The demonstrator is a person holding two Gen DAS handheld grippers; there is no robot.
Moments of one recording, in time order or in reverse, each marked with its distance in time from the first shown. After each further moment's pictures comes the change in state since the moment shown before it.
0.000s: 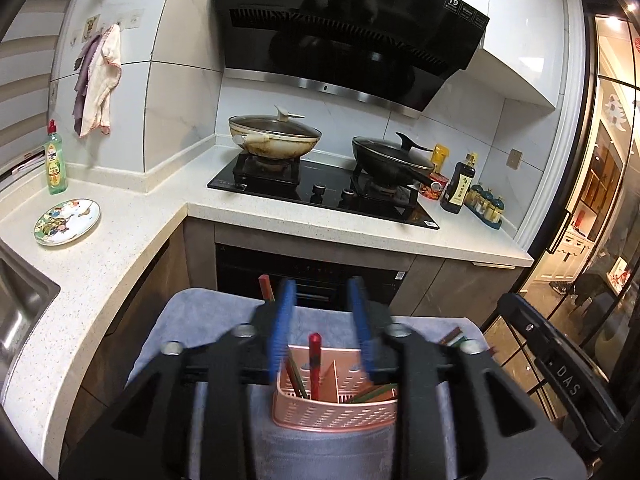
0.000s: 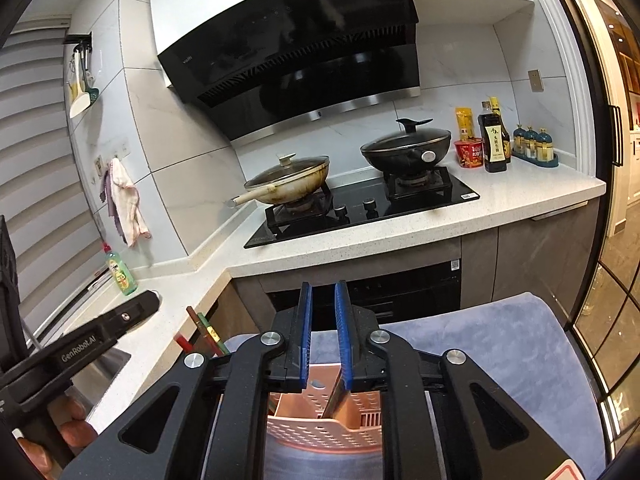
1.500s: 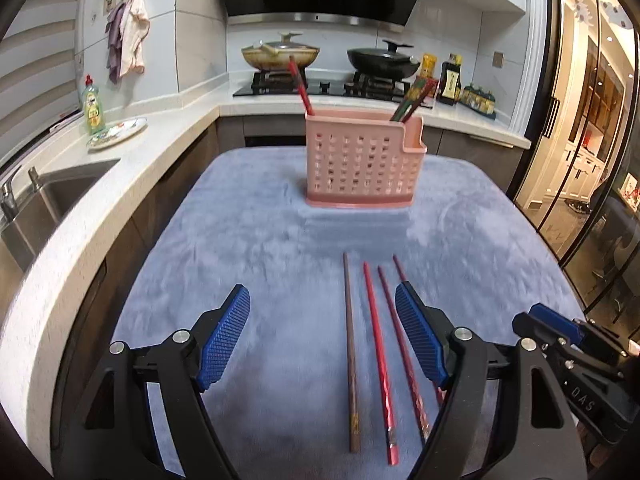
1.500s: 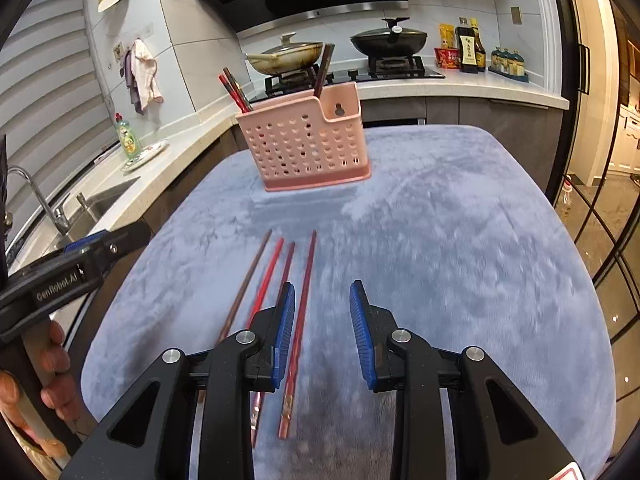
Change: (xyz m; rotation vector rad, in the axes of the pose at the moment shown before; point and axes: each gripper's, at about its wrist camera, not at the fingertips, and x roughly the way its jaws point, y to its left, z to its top) left arm -0.137 0.009 -0.229 0.141 0.215 0.083; right arm -0.171 -0.012 -0.241 -0.069 0.335 -0.076
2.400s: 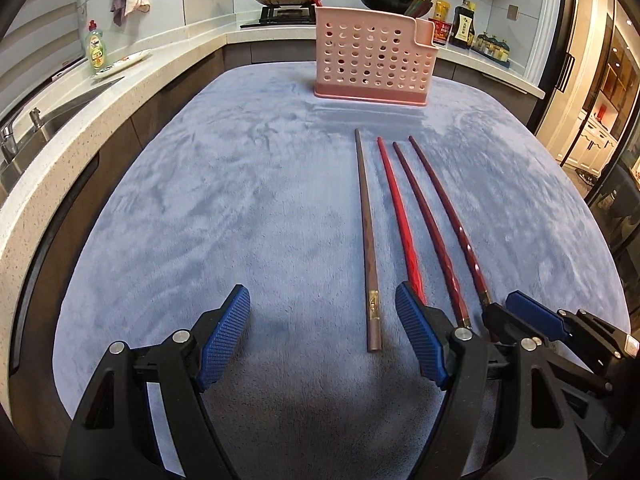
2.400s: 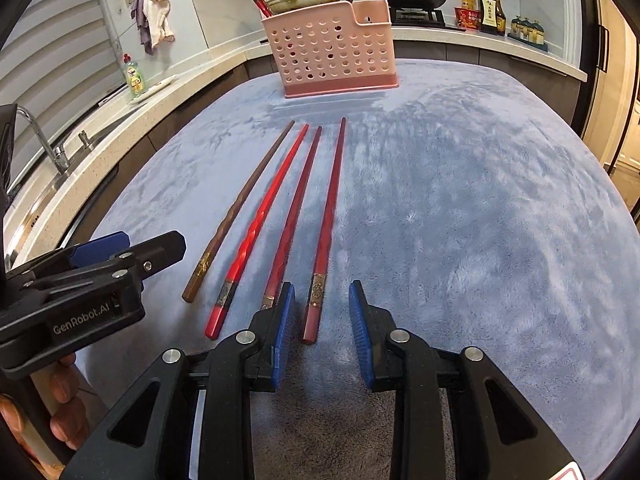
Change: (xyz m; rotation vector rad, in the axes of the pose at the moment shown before) left arm 0.022 0.000 -0.090 -0.015 0.178 0.028; right arm 0.035 0.027 -0.081 -0.045 0.155 0.021
